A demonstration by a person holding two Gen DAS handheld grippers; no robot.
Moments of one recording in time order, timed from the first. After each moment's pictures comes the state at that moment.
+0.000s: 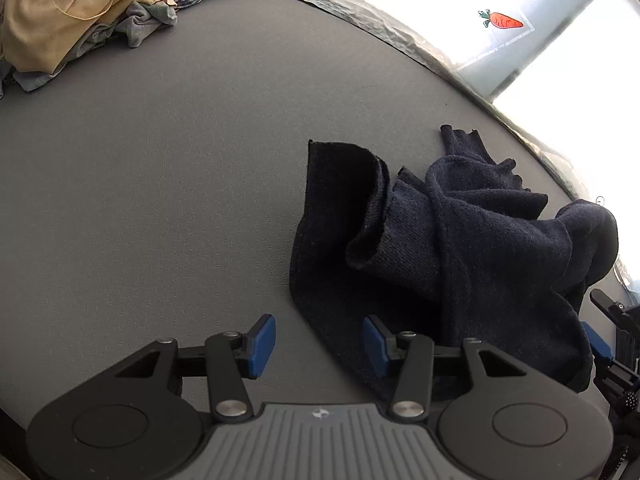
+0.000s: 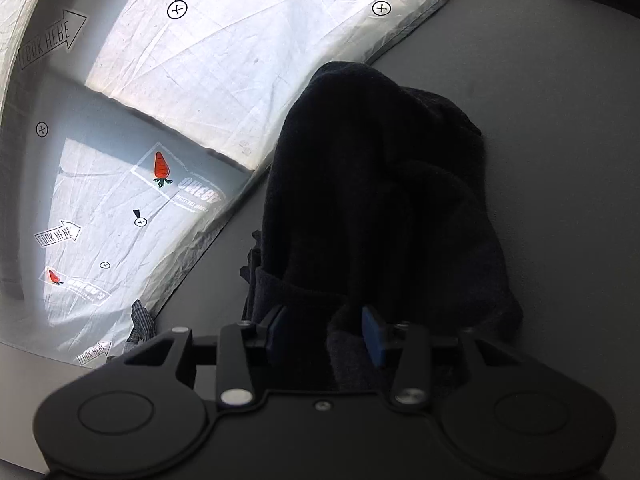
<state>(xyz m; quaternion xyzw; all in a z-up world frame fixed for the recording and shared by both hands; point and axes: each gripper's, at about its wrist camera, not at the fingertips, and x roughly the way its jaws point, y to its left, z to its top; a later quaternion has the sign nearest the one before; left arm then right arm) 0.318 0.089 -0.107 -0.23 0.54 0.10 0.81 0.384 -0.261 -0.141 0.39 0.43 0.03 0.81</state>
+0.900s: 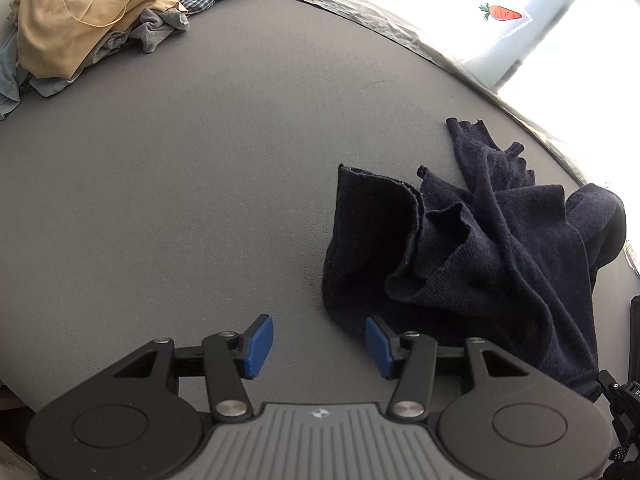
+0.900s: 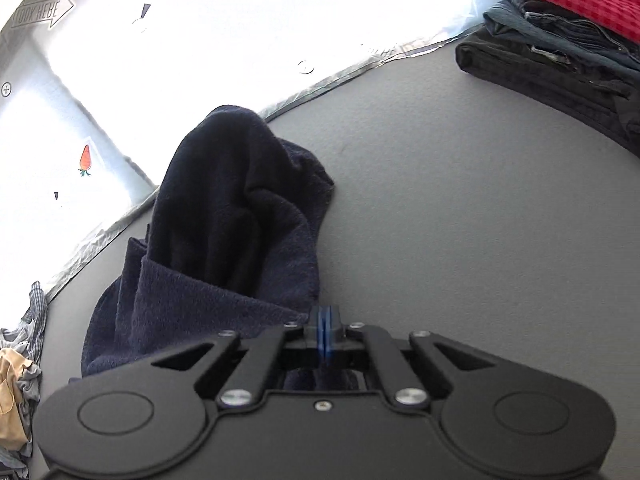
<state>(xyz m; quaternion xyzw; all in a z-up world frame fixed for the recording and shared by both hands) 0.304 0.084 -0.101 -0.20 0.54 0.11 0.81 0.307 -0.352 -0.143 0.26 0.39 -0.12 0.88</state>
